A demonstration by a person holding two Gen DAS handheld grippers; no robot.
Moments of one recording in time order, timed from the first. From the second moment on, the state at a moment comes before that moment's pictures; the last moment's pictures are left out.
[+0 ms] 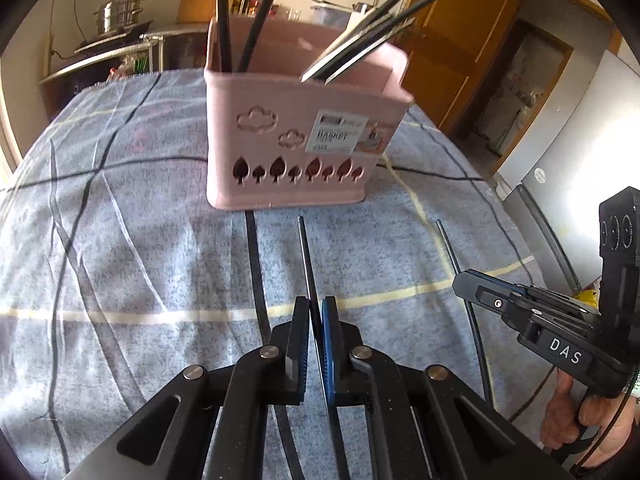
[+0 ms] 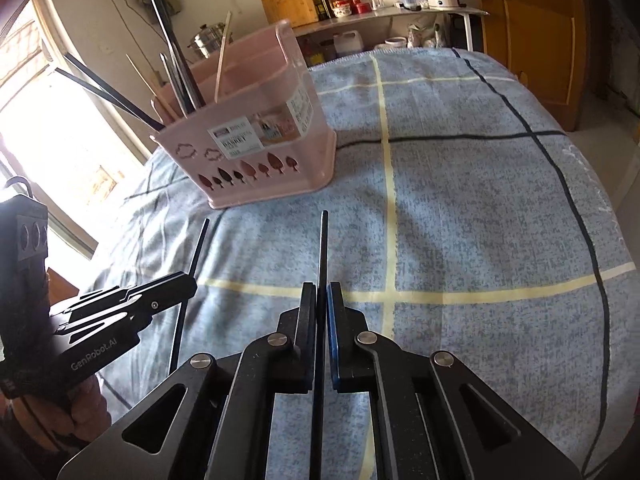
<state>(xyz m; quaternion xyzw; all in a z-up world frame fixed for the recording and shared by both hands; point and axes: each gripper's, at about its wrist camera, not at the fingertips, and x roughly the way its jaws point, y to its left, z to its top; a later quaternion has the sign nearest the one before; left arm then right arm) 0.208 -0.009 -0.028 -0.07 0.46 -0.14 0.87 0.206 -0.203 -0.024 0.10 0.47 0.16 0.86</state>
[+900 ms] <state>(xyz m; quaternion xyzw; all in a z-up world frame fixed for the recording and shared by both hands) 0.178 0.014 0.112 -0.06 0.34 -0.17 0.92 0.179 -0.204 0.101 0.10 0.34 0.19 0.92</state>
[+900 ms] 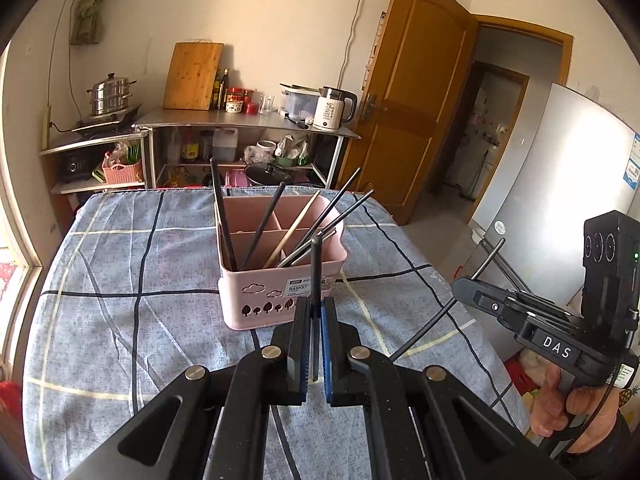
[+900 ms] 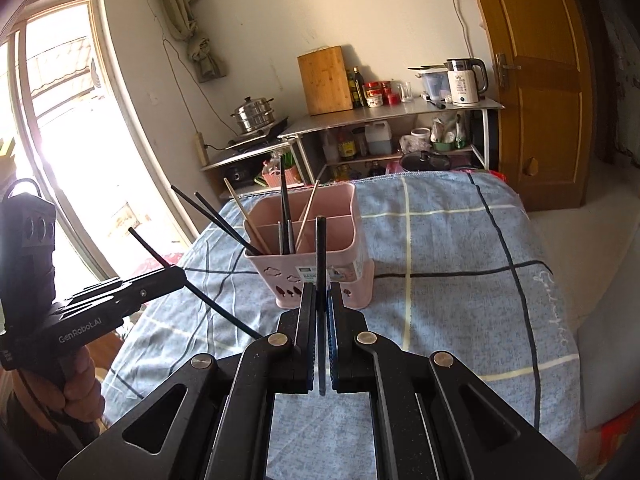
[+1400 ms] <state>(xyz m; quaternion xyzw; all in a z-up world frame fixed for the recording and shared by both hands) 0.161 0.027 0.128 -0.05 0.33 -0.17 0.93 0.172 -0.198 0.118 0.09 0.32 0.20 0.92</state>
